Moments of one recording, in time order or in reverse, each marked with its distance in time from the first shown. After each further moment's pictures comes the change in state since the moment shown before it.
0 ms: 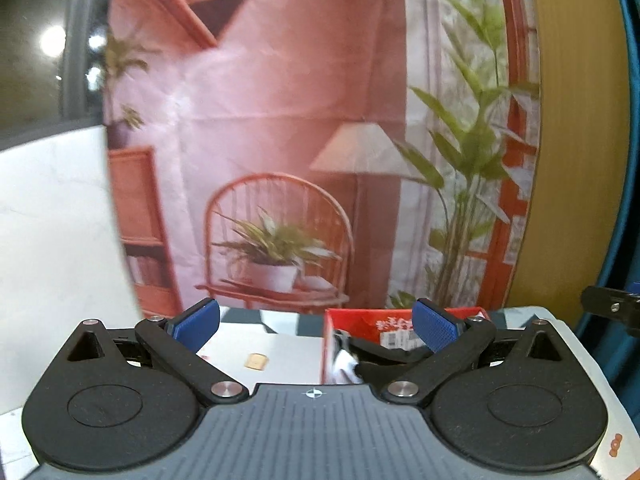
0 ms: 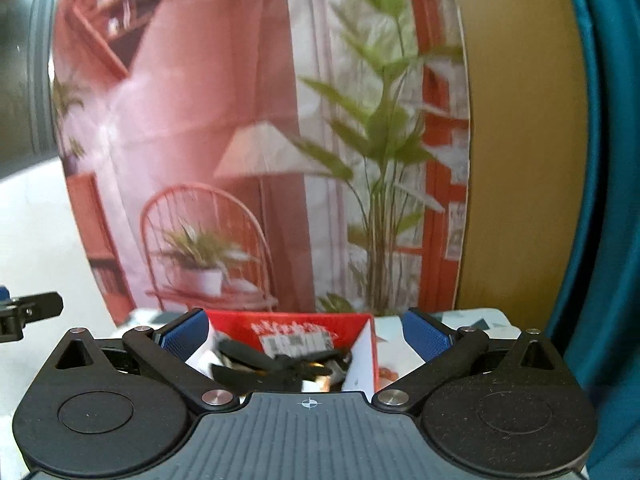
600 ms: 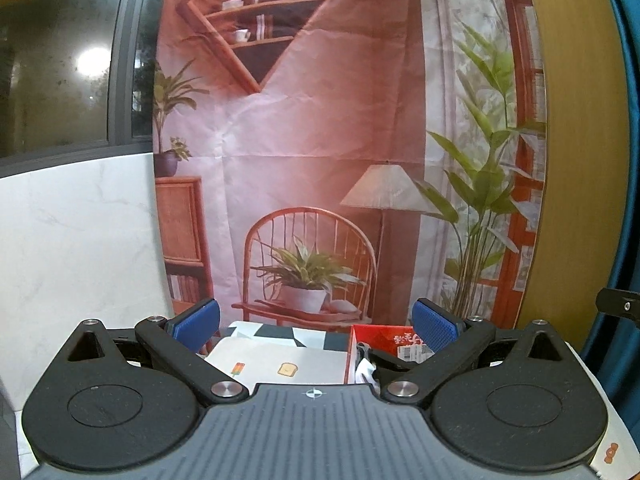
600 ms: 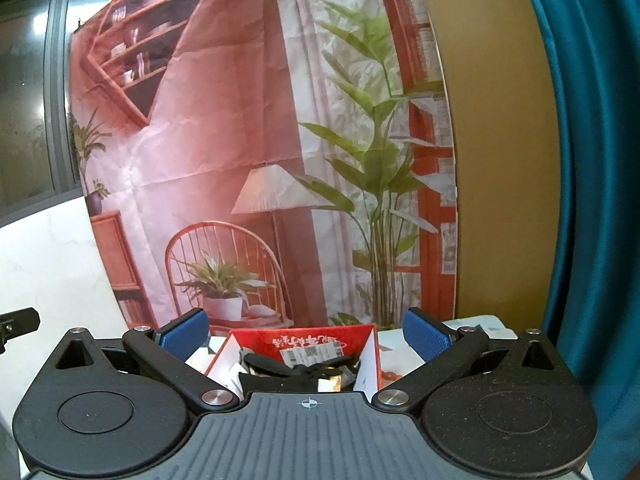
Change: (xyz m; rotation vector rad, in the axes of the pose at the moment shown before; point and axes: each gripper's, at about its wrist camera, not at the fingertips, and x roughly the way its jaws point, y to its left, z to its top) left arm -0.090 0.002 -0.005 -0.036 -0.090 0.078; right arm -0.089 -0.008 -0.006 0.036 -0.084 0.025
